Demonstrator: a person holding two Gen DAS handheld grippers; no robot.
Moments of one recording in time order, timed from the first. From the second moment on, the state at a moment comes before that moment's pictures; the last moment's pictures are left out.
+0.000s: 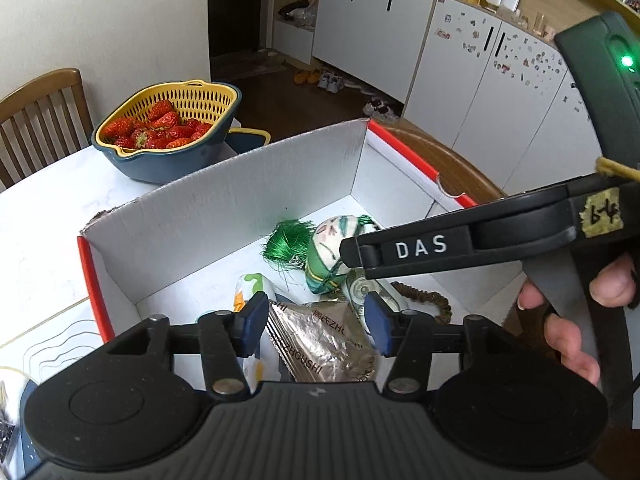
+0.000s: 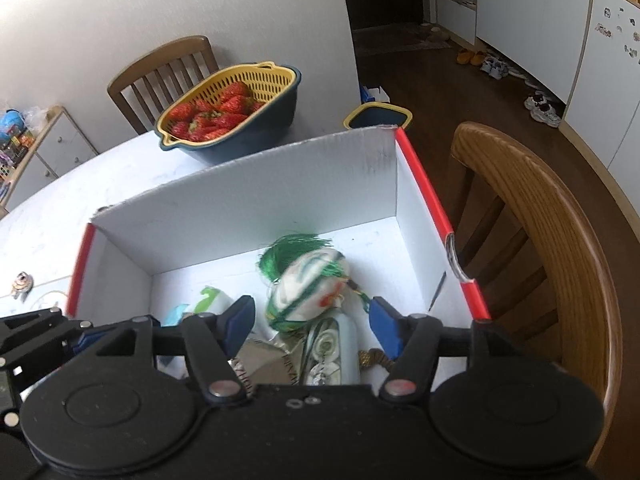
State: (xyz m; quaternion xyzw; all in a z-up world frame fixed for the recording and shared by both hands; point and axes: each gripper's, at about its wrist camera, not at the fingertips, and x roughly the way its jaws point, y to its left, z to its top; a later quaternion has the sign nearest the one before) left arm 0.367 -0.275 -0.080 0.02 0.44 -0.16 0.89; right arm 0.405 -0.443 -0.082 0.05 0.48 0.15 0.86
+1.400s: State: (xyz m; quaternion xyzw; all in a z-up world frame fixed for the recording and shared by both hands) left arm 0.255 -0.148 0.028 -0.03 0.34 -0.14 0.93; right arm 0.257 -0.402 0.030 0.05 0.35 0.21 0.91
